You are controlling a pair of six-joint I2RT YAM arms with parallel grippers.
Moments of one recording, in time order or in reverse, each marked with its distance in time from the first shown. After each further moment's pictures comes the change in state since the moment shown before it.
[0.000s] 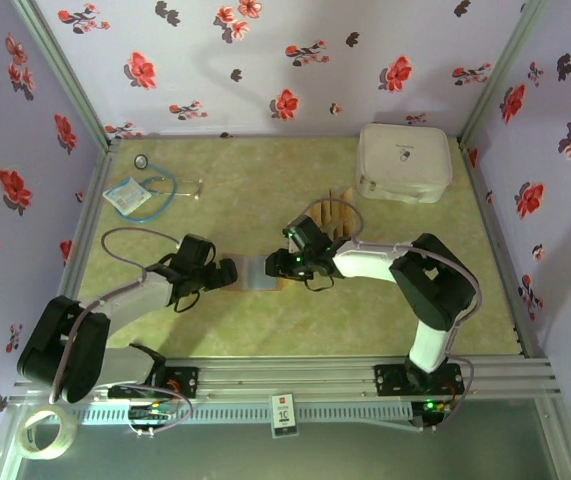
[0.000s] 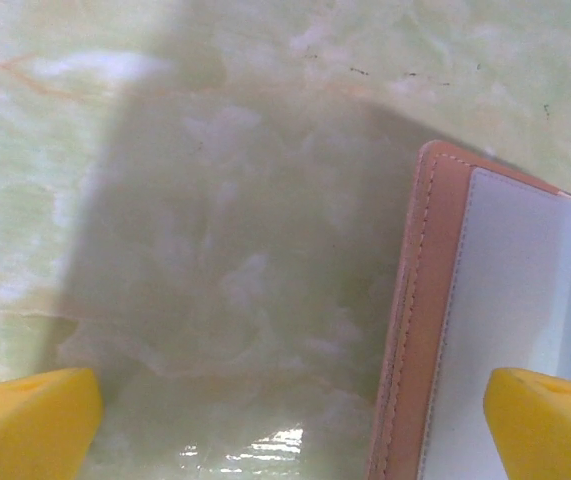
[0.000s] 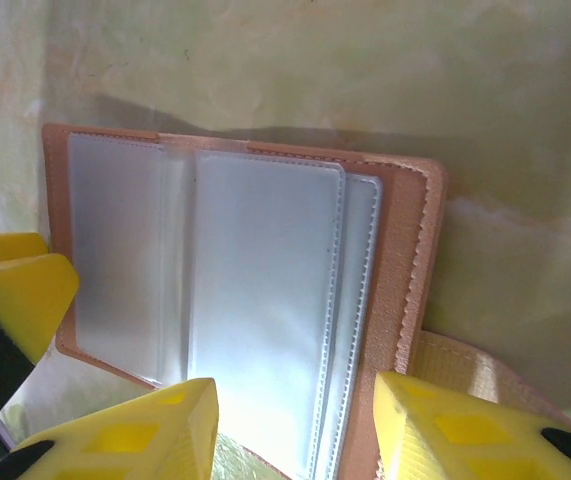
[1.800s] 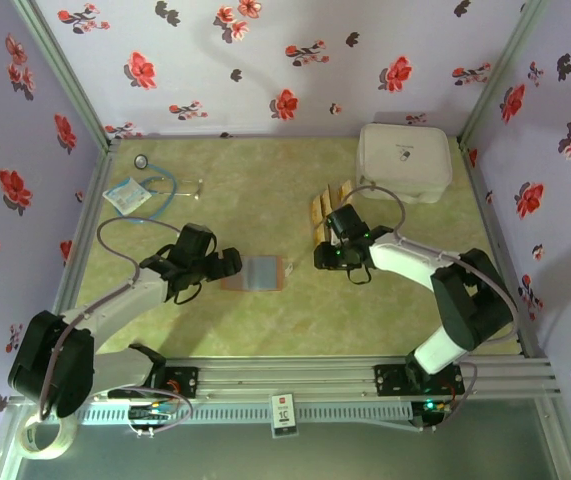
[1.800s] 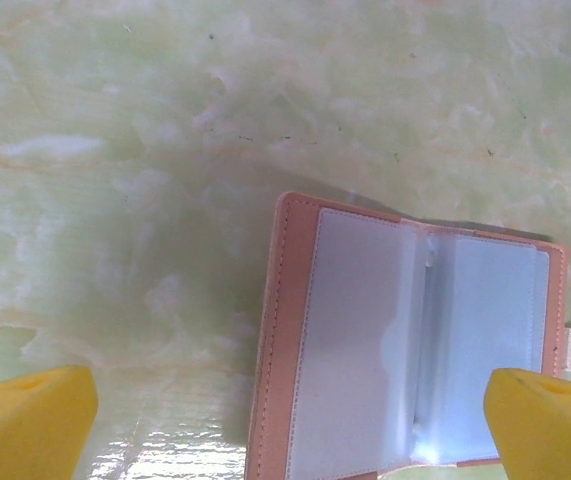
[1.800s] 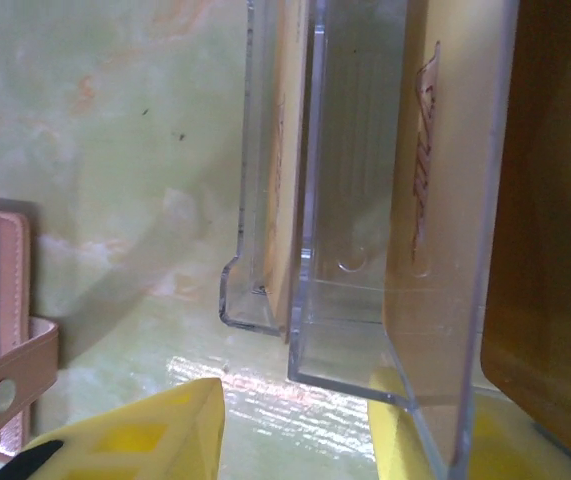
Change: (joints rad) left arm -0.034 -0.085 0.114 -0.126 0.010 -0.011; right arm -0.233 -0.179 -0.047 -0.319 0.214 -0.319
